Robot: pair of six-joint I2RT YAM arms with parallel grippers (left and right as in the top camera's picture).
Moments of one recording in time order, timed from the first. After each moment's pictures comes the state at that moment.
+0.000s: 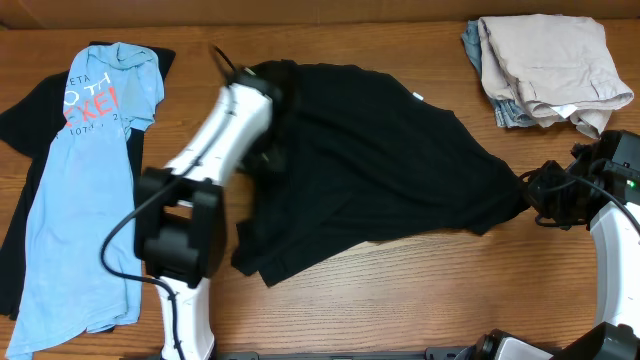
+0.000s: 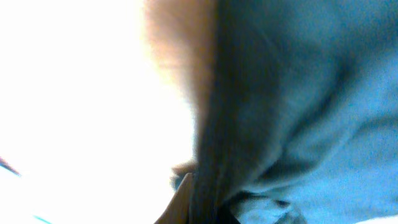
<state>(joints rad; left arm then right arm) -0.27 2.13 1.83 -1.39 -0.12 -0.22 -0.43 1.38 1.02 -0.86 -0.29 0.36</state>
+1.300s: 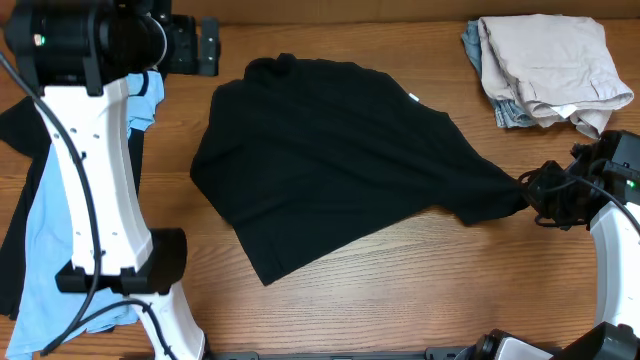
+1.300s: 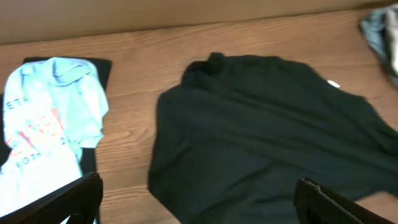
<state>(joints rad) -0.06 2.03 2.81 -1.68 0.13 0.01 -0.43 1.38 1.02 -0.86 -0.29 0.36</state>
